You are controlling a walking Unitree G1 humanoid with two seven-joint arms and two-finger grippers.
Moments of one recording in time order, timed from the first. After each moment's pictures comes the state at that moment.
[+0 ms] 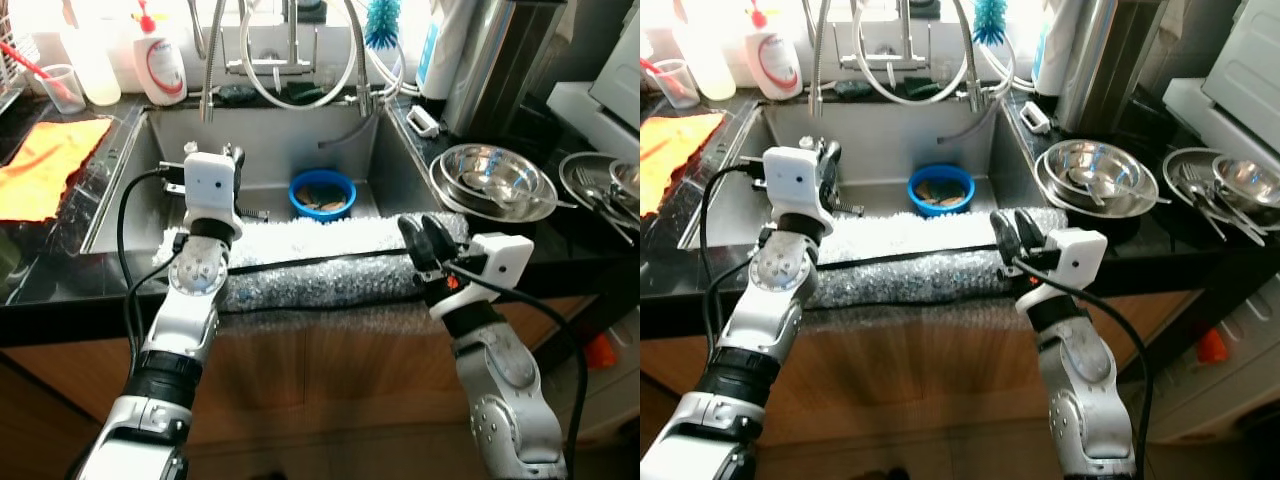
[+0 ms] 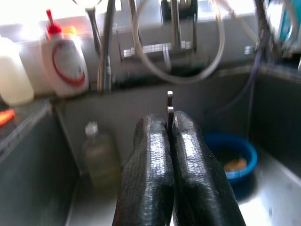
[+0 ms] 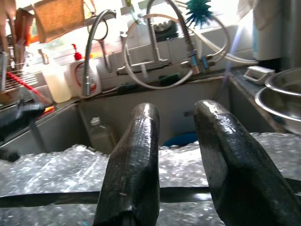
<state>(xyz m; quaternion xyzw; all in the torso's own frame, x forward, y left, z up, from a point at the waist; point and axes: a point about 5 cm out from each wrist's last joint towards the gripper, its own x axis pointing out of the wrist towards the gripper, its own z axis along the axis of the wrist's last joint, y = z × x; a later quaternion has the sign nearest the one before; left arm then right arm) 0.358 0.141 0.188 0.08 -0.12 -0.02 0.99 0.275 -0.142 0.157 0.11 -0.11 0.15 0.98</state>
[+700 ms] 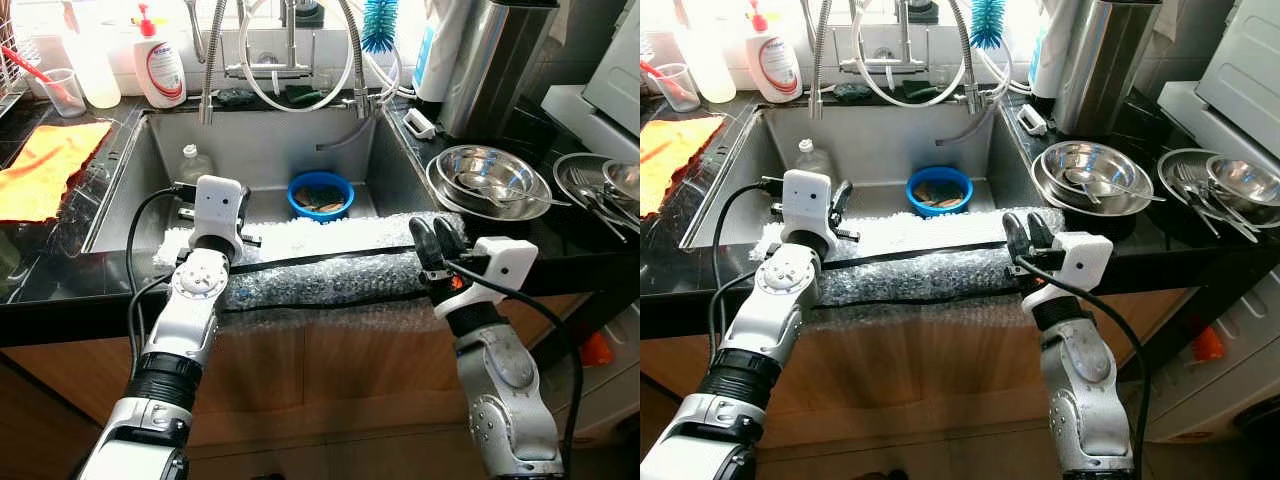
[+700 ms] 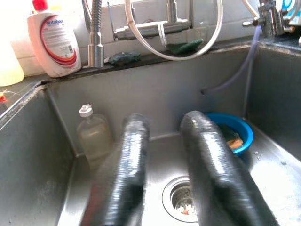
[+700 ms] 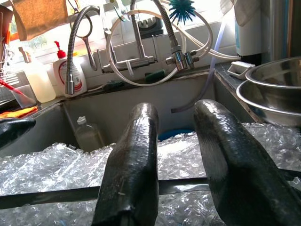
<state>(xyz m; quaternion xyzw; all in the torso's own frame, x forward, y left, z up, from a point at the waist) 0.359 0.143 0.183 0.08 -0.09 -0.02 0.99 0.281 -0.144 0.152 0.11 -0.11 0.13 0.98</state>
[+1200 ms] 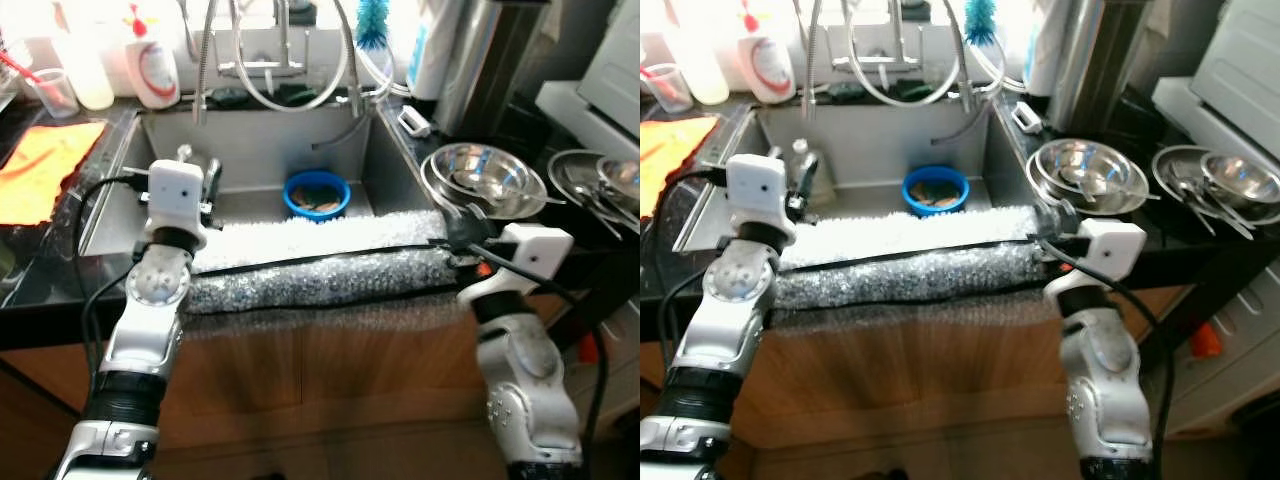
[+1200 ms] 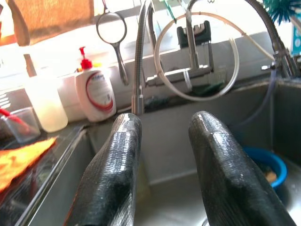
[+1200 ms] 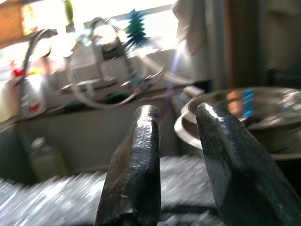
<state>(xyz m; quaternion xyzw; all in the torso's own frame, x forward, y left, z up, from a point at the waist) 0.329 0.182 0.203 0.12 -0.18 0.00 0.98 0.290 -0.181 0.172 0.09 -0.14 0.03 0.99</state>
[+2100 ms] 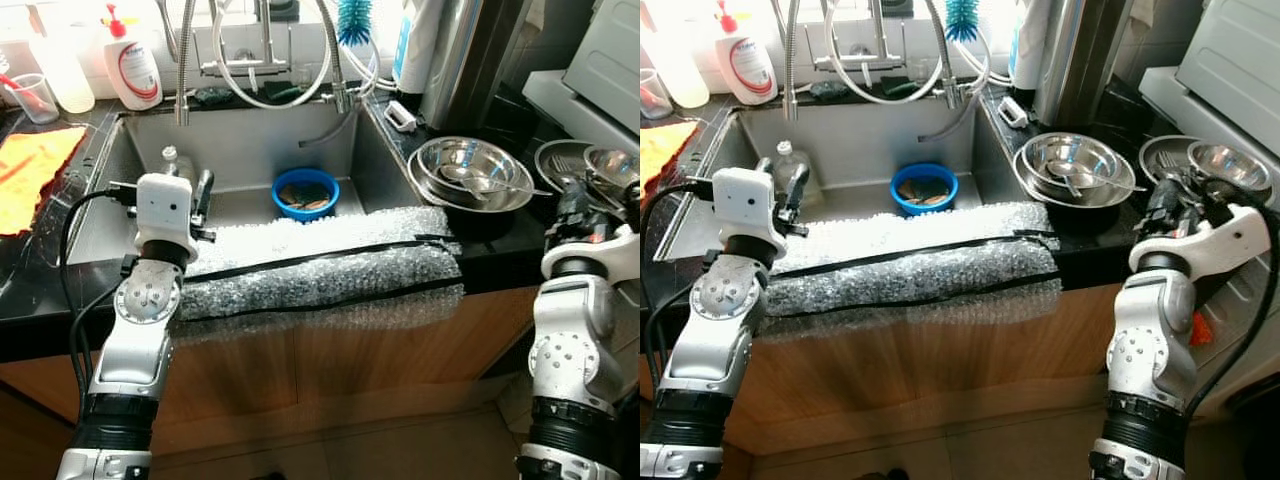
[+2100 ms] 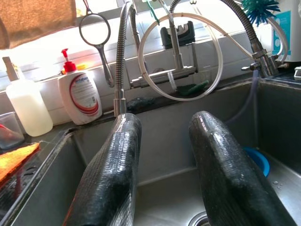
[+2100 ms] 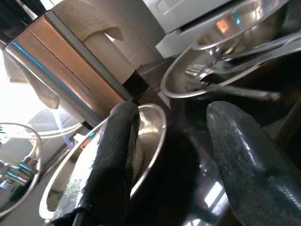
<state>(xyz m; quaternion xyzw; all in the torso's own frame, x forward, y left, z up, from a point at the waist) 0.320 0.179 0.208 0.12 -0.18 -0.01 0.98 0.317 -0.245 0.185 0.33 -0.12 -0.18 0.92</state>
